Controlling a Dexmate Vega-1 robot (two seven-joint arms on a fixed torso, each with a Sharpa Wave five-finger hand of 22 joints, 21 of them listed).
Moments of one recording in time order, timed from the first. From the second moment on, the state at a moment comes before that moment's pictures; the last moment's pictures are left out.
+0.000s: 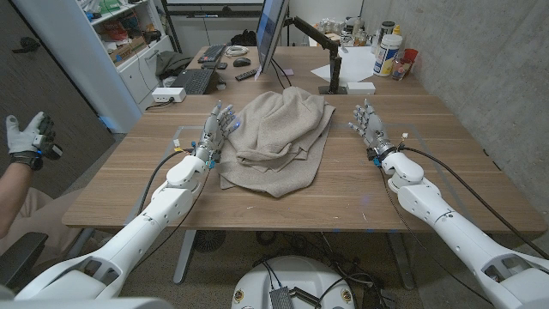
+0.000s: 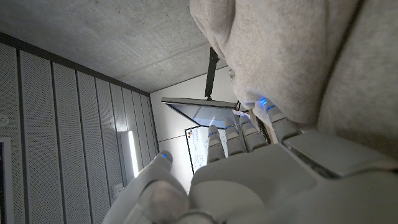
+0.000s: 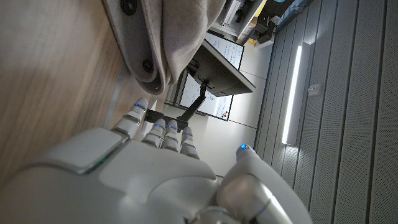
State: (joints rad) left arm 0.84 0.51 0.37 -1.30 -0.65 -0.29 -0.03; left_hand 0.01 0.00 0.36 0.15 0.20 0.11 -0.11 0.20 0.18 0.12 -0.01 0.22 0.24 0.08 0.00 0.19 0.18 0.16 0.19 0.21 0.18; right arm -0.83 -0.51 -0.38 -1.31 0.64 0.27 0.02; right_hand 0.04 0.02 0.21 0.11 0.20 0.02 -0.01 0.19 0.18 0.04 0.02 0.19 0.19 -0.01 -0.02 0.19 0.21 0.16 0.09 0.18 0.17
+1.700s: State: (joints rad) left arm 0.83 0.50 0.37 -1.28 -0.65 -0.33 -0.06; left_hand 0.01 0.00 0.35 0.15 0.20 0.11 -0.11 0.20 0.18 0.12 -0.01 0.22 0.22 0.08 0.00 0.19 0.18 0.15 0.18 0.21 0.18; right arm -0.85 -0.62 -0.40 -1.48 0.50 0.16 -0.10; right_hand 0.04 0.02 0.22 0.10 0.20 0.02 -0.01 0.19 0.18 0.04 0.03 0.19 0.19 -0.04 -0.03 0.19 0.21 0.15 0.07 0.18 0.17
